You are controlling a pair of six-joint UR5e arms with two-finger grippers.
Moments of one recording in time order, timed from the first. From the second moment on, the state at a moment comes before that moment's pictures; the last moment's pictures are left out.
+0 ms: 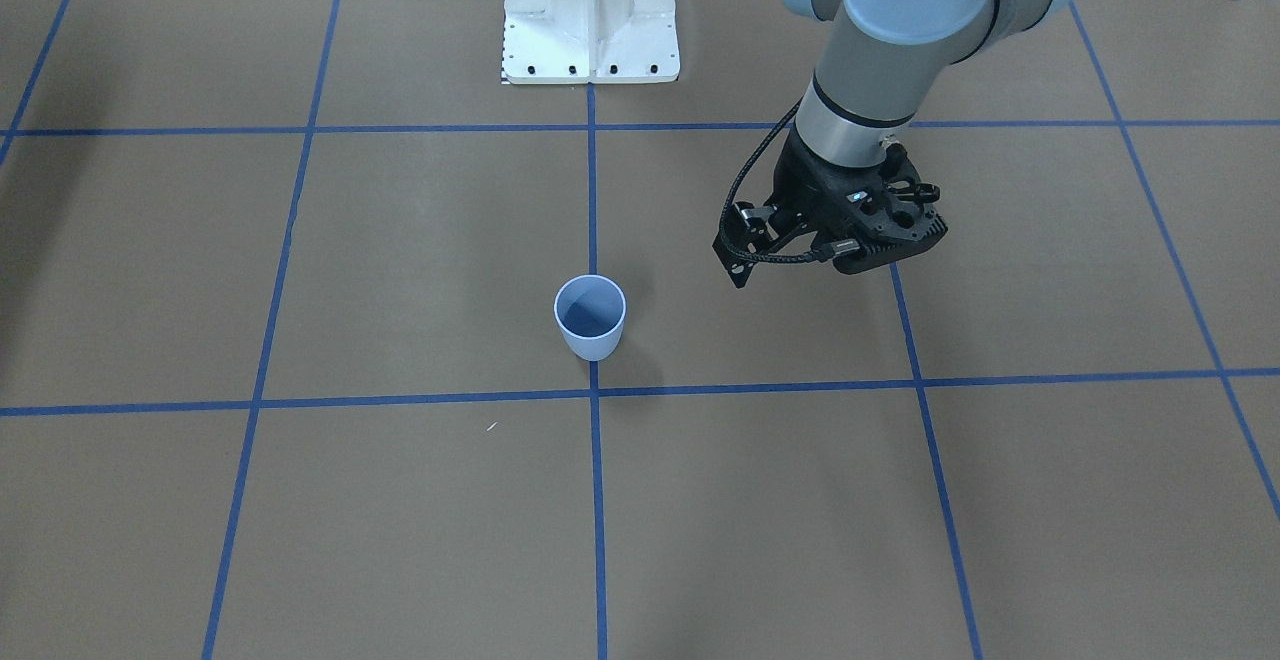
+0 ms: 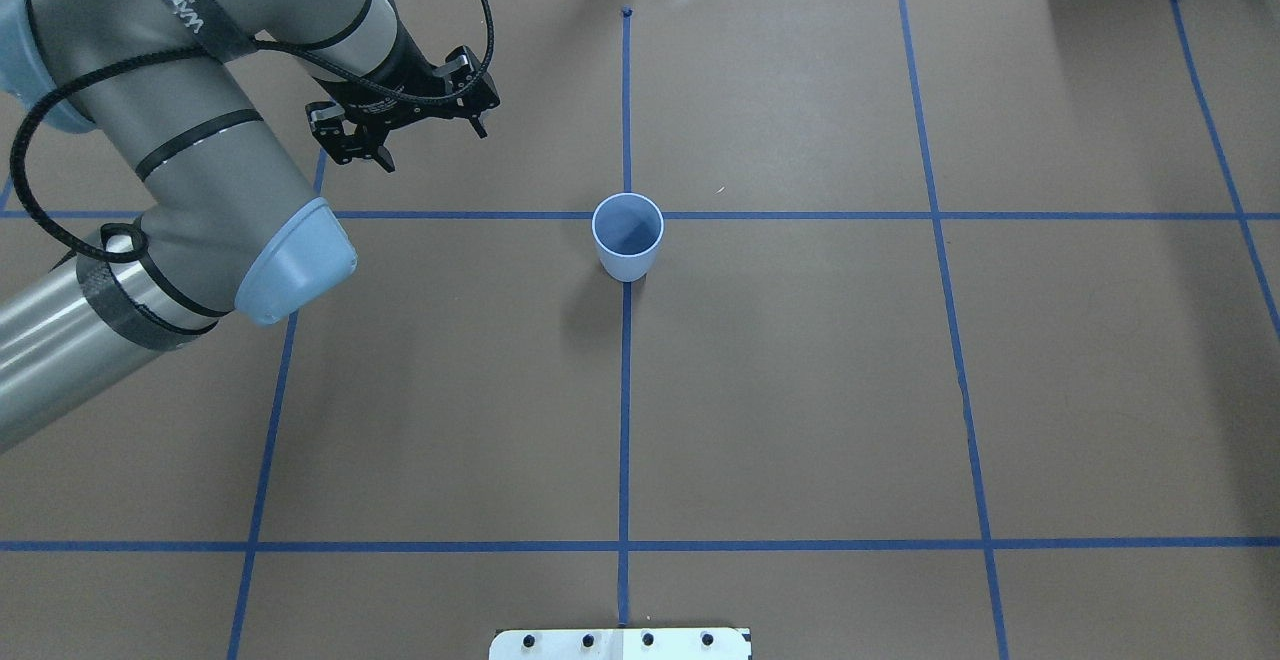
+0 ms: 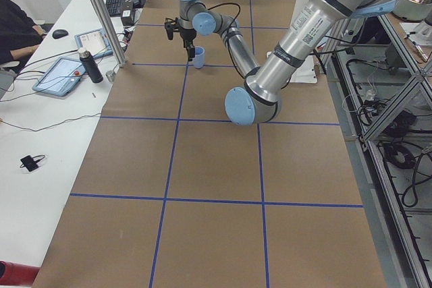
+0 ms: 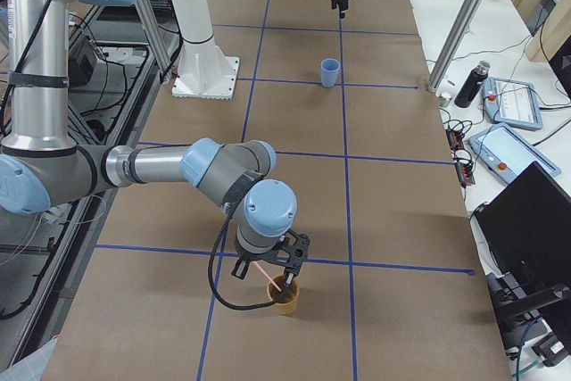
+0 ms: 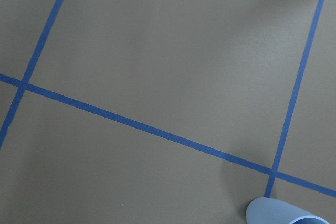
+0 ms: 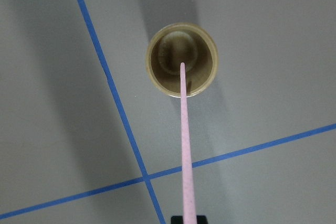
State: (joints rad) left arm -0.84 -2.28 -1.76 -1.45 -2.06 -1.35; right arm 1.88 -1.64 1.82 -2.34 2.24 -0.31
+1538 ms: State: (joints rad) left arm -0.86 -2.15 -1.86 -1.46 -2.06 -1.34; right arm 1.49 -1.04 1.89 -2.24 2.39 0.35
